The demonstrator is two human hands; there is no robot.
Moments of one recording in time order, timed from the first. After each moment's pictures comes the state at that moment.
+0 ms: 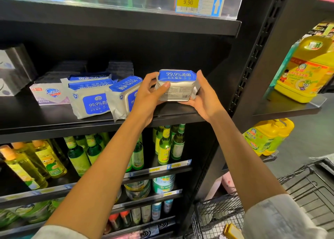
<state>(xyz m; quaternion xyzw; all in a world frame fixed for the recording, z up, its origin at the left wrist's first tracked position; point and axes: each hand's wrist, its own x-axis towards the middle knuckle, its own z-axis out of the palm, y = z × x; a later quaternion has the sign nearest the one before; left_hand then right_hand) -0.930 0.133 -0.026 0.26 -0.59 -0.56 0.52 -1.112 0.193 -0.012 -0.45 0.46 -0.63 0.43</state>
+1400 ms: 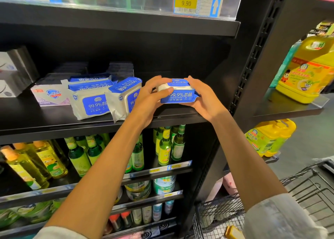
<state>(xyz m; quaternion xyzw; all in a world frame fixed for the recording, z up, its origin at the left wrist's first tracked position) -0.929 0.129 -0.029 0.24 -0.60 -0.58 0.49 -1.124 0.182 -0.015 -0.46 0.47 -0.61 0.44</state>
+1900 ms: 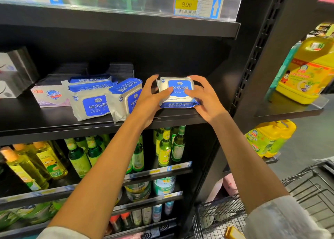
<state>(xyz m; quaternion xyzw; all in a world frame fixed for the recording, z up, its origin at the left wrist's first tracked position) -0.933 0.130 -0.023 0.28 -0.56 -0.62 0.47 -1.128 0.183 -0.020 -0.47 0.49 -0.62 0.39</state>
